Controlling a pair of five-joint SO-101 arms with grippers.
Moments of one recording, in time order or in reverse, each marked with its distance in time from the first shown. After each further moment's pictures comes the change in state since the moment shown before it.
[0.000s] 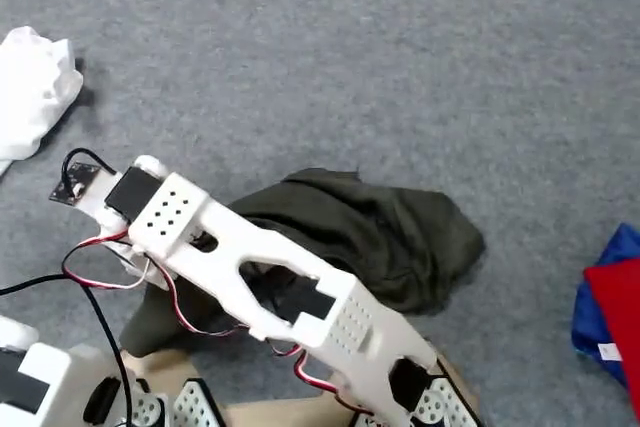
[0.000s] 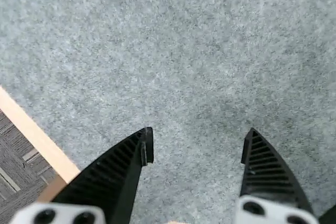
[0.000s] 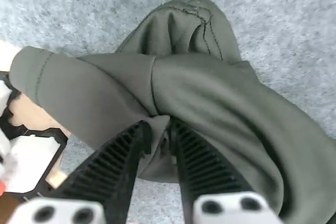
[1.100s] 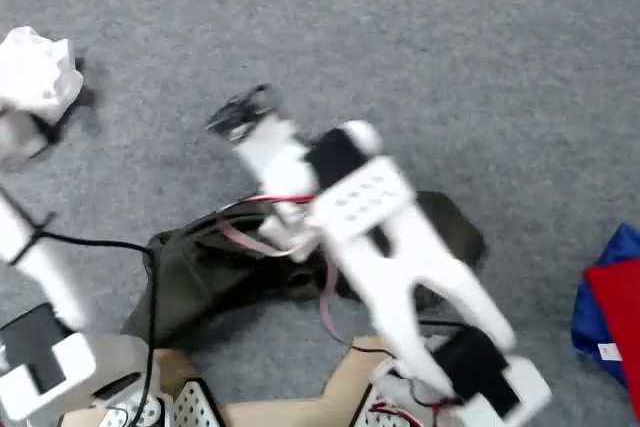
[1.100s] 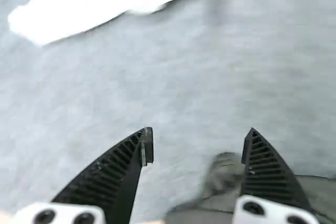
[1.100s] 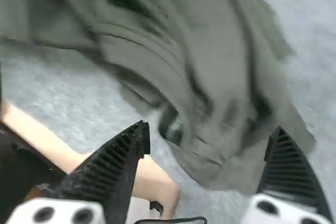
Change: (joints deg) left arm 35.2 0.0 -25.6 18.7 15.6; right arm 21.1 -49.2 46.8 -3.3 8.3
